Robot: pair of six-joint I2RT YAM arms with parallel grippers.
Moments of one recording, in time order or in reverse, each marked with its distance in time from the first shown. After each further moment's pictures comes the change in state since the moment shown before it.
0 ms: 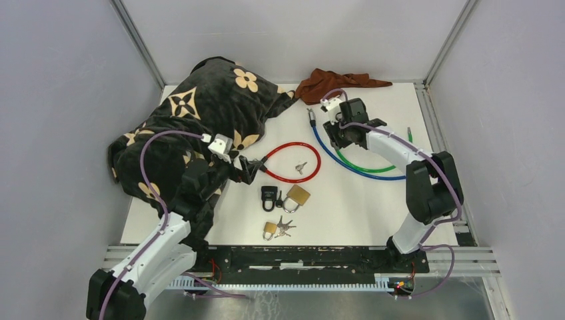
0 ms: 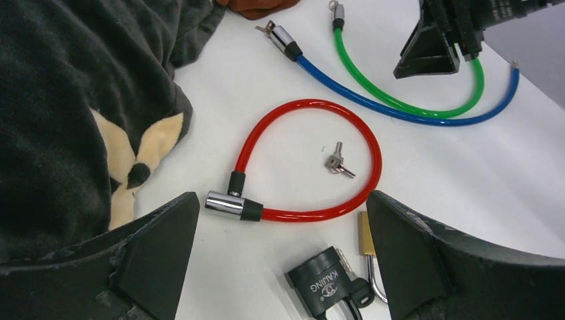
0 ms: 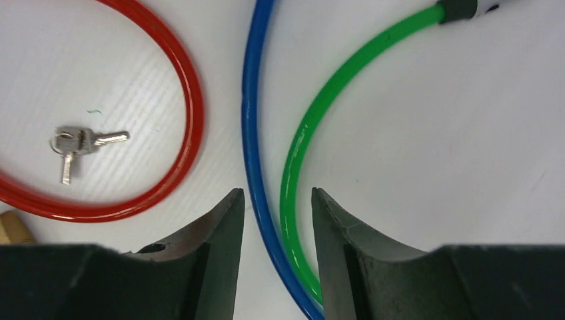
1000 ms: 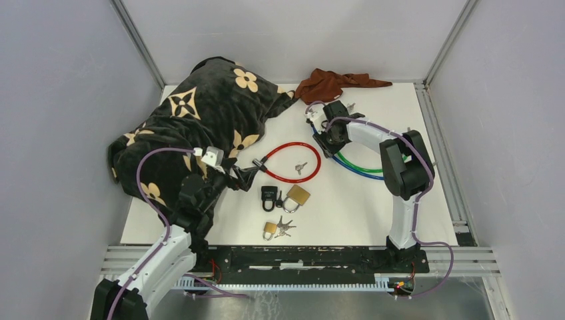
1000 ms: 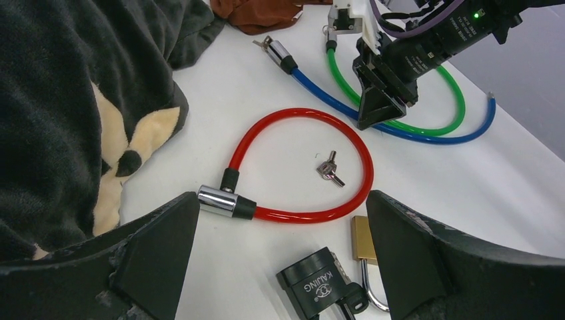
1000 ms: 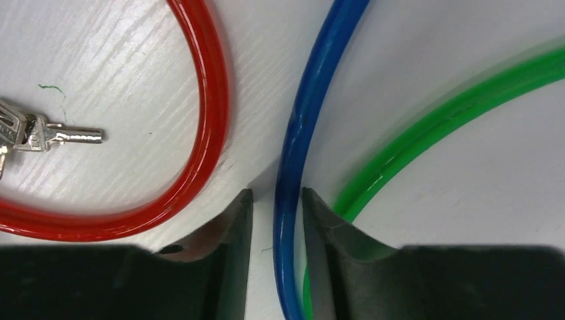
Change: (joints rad) left arm 0.044 -0.121 -0.207 0.206 0.030 -0.100; right arm 0.004 0.311 0.199 -0.193 -0.040 -0.138
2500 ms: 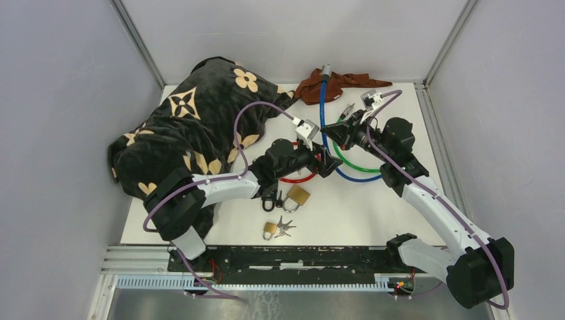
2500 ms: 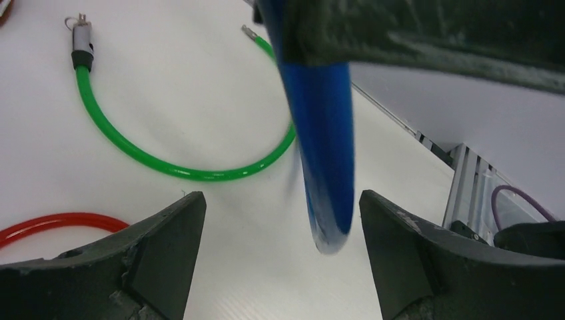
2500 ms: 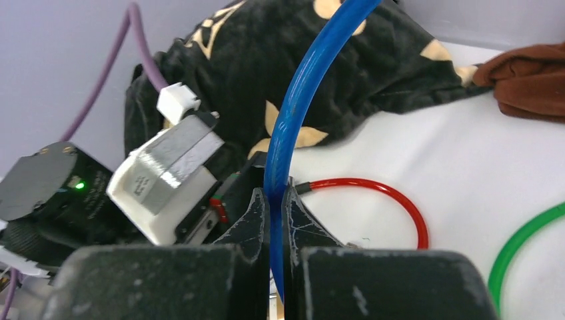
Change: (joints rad) left arm -0.549 0.961 0.680 0.218 -0.089 -0.117; right arm -0.033 -0.928 -0.579 0.755 -0.376 0.727
